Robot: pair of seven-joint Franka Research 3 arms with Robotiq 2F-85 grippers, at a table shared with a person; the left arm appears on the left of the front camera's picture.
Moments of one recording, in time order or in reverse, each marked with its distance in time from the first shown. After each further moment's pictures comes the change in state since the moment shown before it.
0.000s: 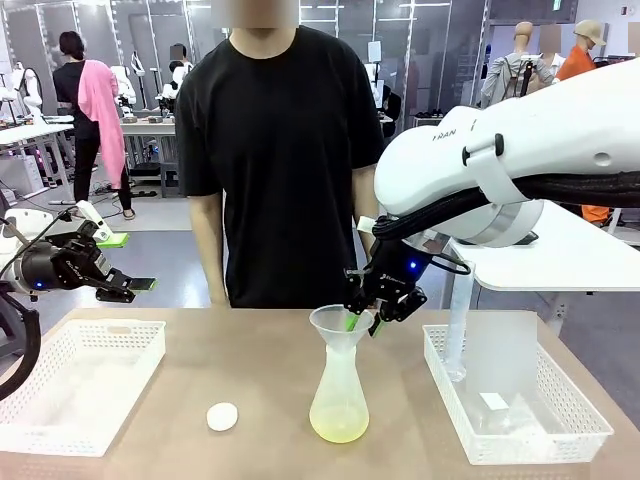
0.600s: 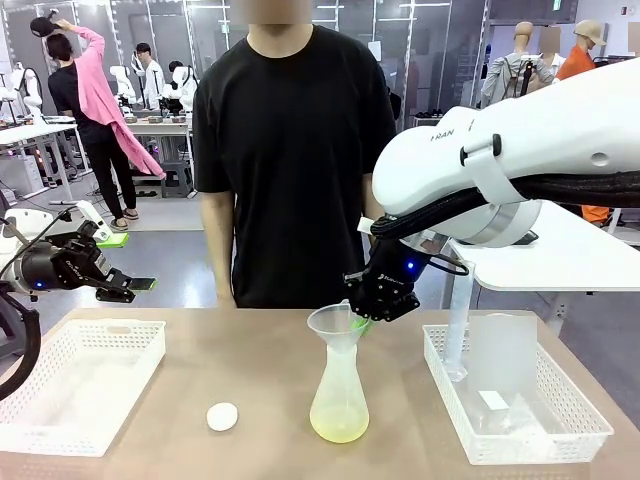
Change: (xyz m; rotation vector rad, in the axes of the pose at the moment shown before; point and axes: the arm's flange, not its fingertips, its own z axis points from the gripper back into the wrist) left arm 0.000 0.000 0.000 0.000 0.000 0.000; right arm 0.000 0.001 -0.002 0.000 0.007 -0.024
